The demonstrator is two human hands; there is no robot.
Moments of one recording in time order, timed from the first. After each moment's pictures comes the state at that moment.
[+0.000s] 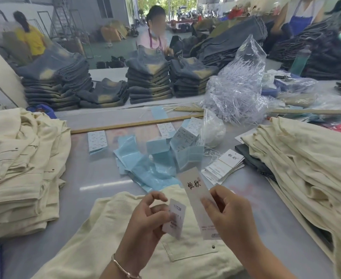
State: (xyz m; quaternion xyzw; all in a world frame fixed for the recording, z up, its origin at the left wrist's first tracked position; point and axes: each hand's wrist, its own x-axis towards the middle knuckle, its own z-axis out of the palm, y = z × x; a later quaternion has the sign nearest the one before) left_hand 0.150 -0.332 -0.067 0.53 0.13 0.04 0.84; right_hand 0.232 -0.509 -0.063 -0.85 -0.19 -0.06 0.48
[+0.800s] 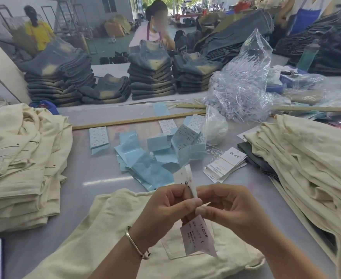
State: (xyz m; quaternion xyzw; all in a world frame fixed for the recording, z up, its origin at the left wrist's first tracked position) left_hand 0.178 -0.355 -0.030 0.70 -0.05 0.03 0.71; right_hand 0.246 -0.523 -0.026 -0.61 -0.34 0.24 0.67
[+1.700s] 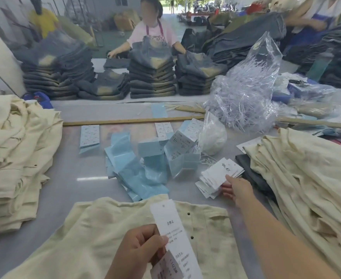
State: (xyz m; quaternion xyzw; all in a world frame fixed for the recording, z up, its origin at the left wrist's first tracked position) left_hand 0.182 -0.364 -0.077 0.63 0.18 0.03 0.75; right_hand 0.461 -0.527 -0.163 -0.68 0.21 0.20 0.67
